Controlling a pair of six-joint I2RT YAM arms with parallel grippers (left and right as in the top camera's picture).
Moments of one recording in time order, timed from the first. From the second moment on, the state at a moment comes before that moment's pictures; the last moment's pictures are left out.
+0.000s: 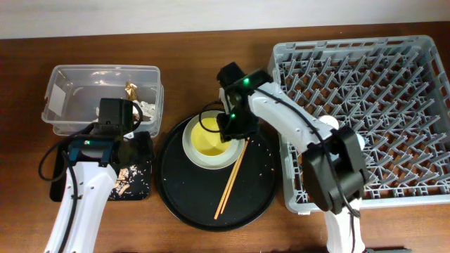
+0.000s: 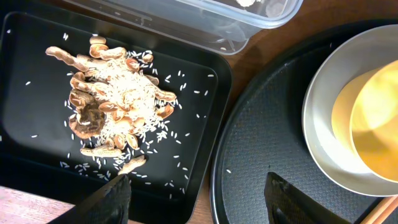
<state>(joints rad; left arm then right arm) -0.07 1.31 1.09 -1.01 -0.11 -0.32 0.53 2.14 1.77 -1.14 -0.30 0.26</state>
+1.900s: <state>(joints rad) -0.07 1.31 1.09 -1.00 -0.11 -0.32 0.19 1.98 1.83 -1.25 0.60 0.41</state>
